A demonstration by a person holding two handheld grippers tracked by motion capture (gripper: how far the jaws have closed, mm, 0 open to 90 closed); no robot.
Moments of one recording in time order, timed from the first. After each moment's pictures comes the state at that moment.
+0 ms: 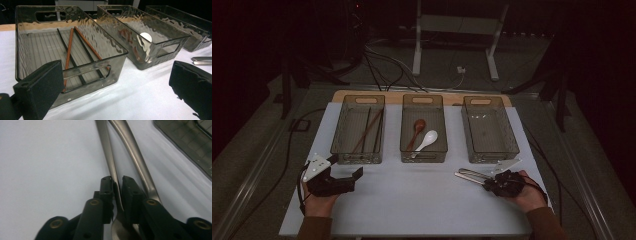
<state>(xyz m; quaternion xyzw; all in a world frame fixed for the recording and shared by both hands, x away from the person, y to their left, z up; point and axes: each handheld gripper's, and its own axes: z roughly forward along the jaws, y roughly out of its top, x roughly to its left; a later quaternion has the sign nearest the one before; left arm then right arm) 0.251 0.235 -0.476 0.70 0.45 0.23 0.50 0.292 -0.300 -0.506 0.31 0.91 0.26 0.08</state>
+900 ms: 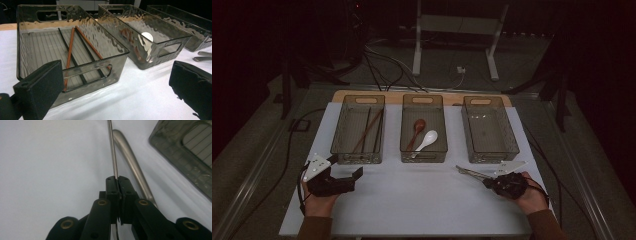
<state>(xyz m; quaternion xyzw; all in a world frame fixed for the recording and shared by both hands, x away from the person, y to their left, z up) 0.251 0.235 -0.477 0.70 0.46 0.23 0.50 0.280 -0.300 -0.493 0.30 0.90 0.30 0.11</state>
